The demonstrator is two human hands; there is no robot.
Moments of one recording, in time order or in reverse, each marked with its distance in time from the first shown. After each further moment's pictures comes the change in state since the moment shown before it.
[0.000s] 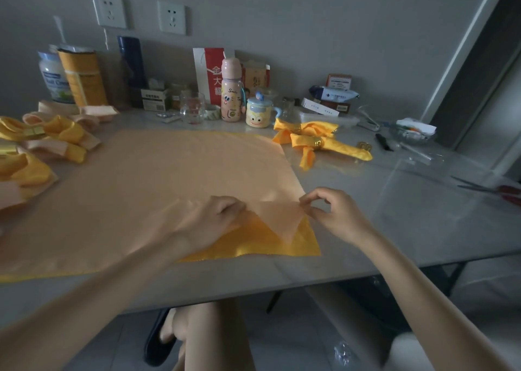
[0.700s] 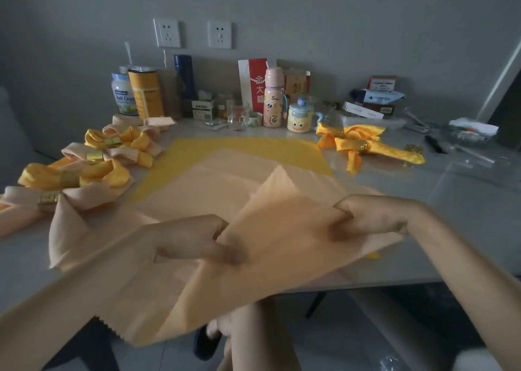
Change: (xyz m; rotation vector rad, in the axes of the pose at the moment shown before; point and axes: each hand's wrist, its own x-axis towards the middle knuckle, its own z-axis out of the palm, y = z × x) left_hand -0.072 -0.005 -0.102 0.029 -0.520 -0.191; right_hand 0.012 -0.077 -0.004 -0.083 -0.715 0.013
